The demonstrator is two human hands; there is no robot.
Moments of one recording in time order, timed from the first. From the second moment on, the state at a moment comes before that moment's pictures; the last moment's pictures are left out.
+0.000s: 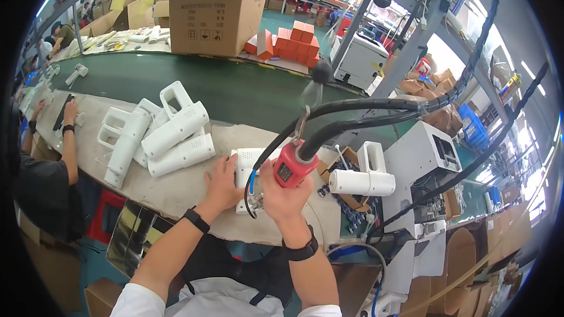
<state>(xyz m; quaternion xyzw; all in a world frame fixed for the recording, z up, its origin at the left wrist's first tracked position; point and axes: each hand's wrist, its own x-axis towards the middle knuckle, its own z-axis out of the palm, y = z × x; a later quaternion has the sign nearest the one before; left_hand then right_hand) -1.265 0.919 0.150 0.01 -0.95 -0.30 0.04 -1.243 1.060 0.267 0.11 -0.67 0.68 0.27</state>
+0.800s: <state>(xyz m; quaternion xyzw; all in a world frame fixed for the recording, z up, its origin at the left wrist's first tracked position) -1.271 0.917 0.117 -0.04 -0.95 -0.29 0.13 -1.246 1.020 0.234 0.07 -0.66 0.72 0.20</state>
